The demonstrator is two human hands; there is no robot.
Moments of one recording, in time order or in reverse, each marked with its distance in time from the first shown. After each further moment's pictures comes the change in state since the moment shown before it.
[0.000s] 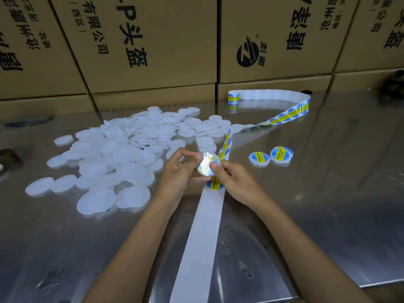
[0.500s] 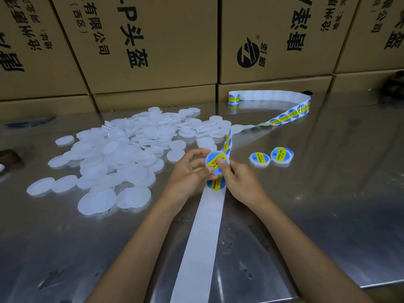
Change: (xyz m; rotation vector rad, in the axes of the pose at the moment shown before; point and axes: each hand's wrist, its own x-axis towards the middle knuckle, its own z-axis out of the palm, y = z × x) left_hand -0.007 0.000 0.008 0.093 -0.149 0.029; right_hand 0.004 0.009 -0.001 -0.127 0.130 0.049
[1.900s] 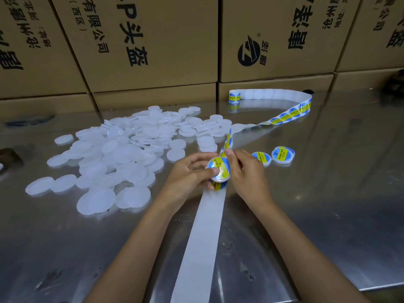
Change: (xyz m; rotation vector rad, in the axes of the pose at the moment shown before) left_hand 0.000 0.003 -0.003 0.025 -0.040 -0.041; right_hand 0.001 -0.001 -0.001 0.030 0.285 -0.155
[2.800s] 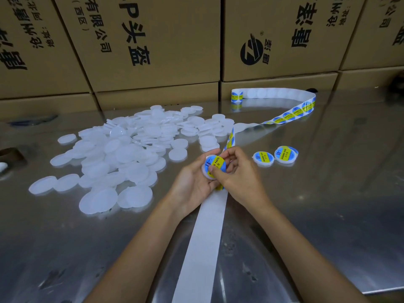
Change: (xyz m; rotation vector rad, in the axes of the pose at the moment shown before) left_hand 0.004 -0.002 0.012 -0.630 -0.055 -0.275; right_hand -0.006 -0.009 0.012 0.249 -0.114 0.129
